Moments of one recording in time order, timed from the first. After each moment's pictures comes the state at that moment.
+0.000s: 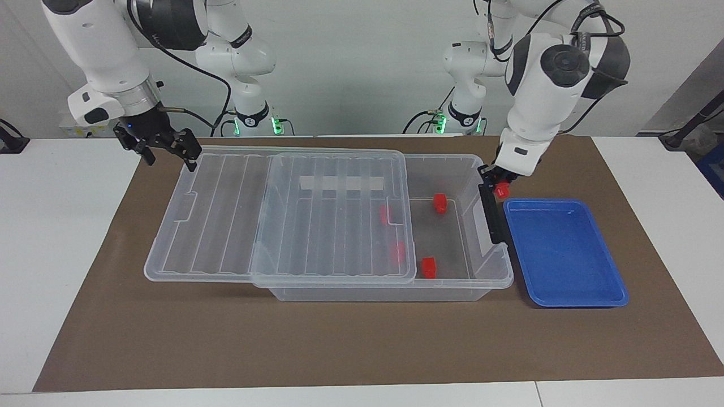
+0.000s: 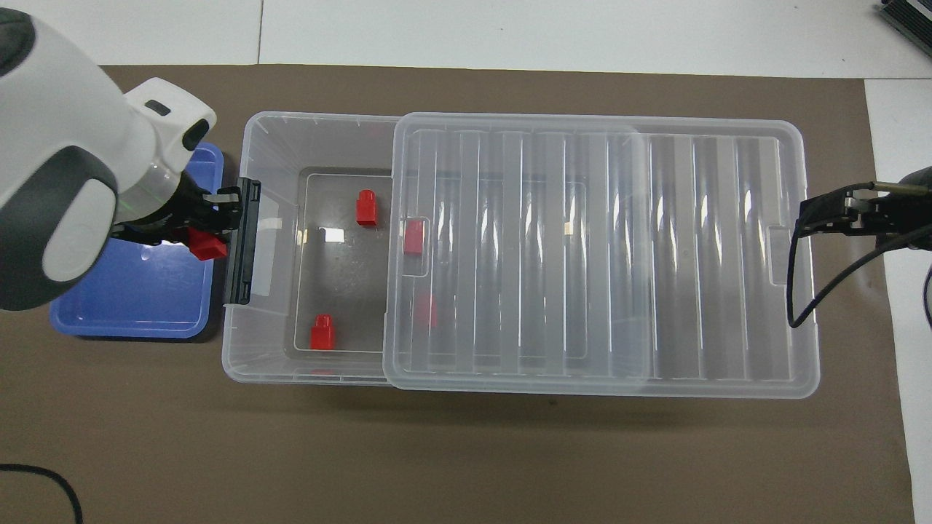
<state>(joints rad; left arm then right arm) -0.08 0.14 -0.16 -1.55 0.06 1.57 -0.40 -0.02 -0.01 -0.01 -1.66 -0.03 1.67 0.19</state>
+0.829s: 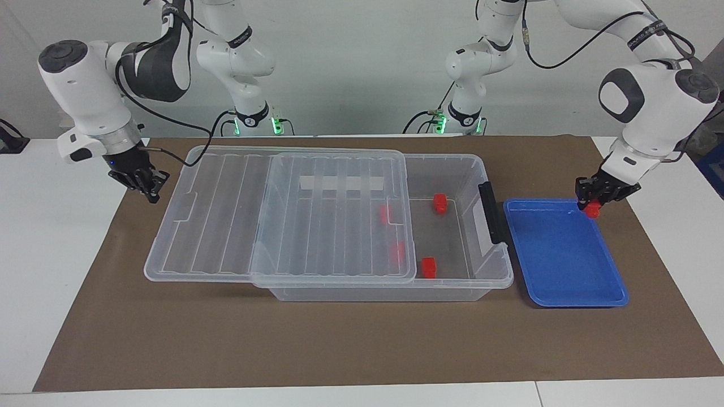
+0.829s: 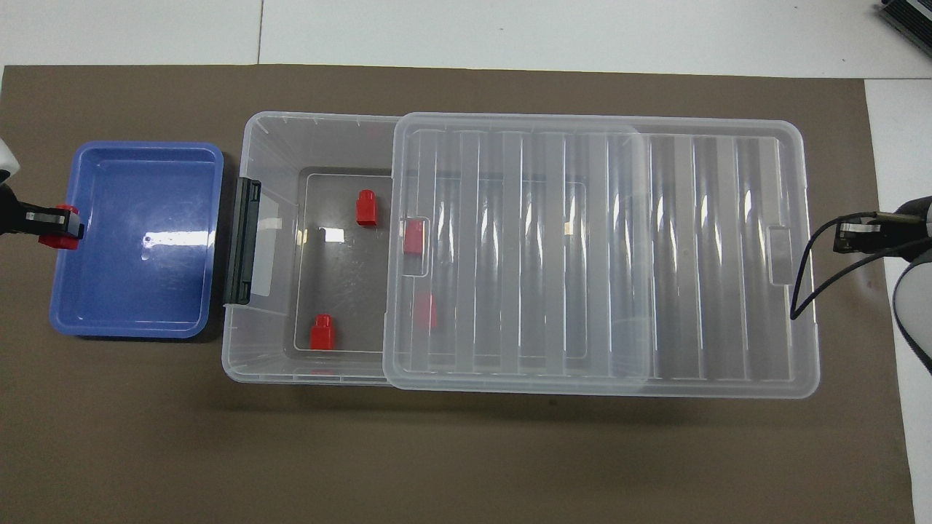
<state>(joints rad) 0.30 0.12 -0.15 -1.84 0.04 2.02 0.28 -0.16 -0.02 -0.02 -1.94 -0.03 2.00 0.07</state>
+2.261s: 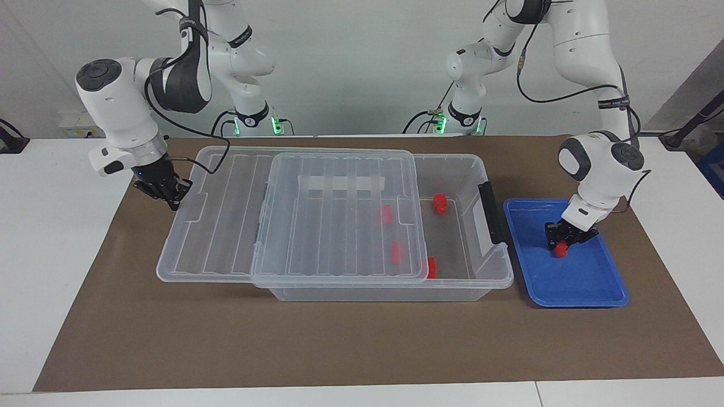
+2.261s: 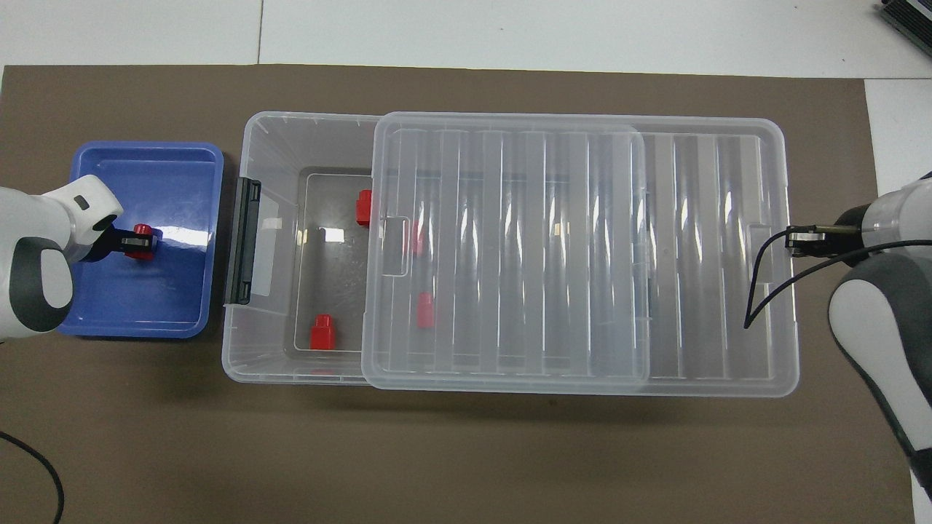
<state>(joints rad) 0.31 0.31 -0.16 -2.04 0.04 2.46 0.29 -0.07 -0.02 -0.01 -2.00 -0.03 2.06 0.06</state>
